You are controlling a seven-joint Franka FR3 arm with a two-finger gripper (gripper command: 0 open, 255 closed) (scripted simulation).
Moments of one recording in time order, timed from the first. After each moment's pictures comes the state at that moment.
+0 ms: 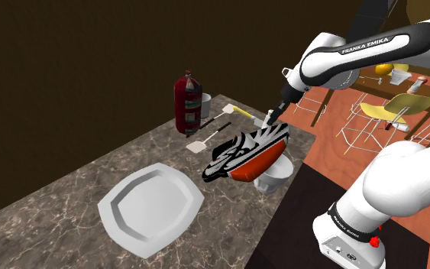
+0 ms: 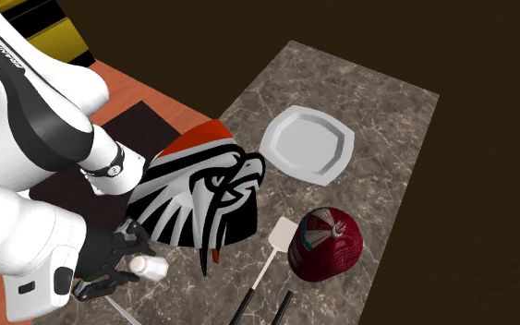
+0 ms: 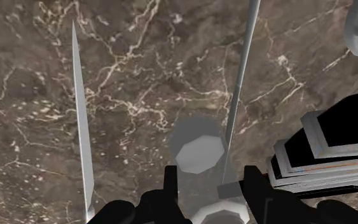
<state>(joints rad) -0.02 -0.55 -0.26 -2.73 0.12 2.36 -0.56</state>
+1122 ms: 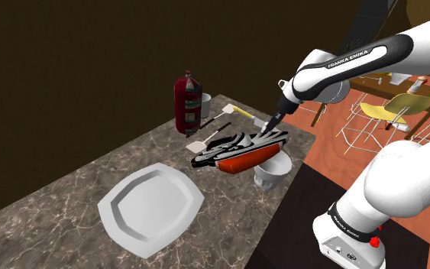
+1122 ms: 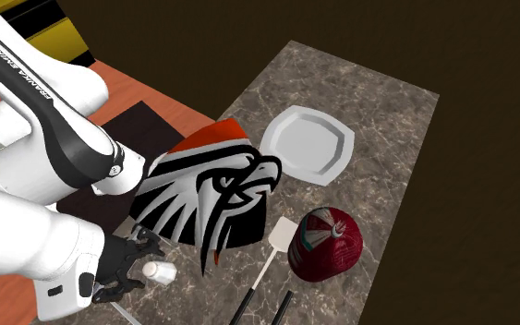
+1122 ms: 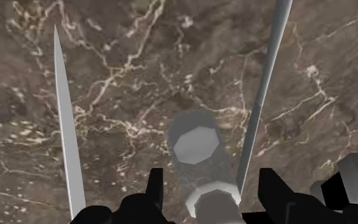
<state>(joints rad) 0.01 -0.45 -0.30 -2.80 0.16 2.52 -0.62</state>
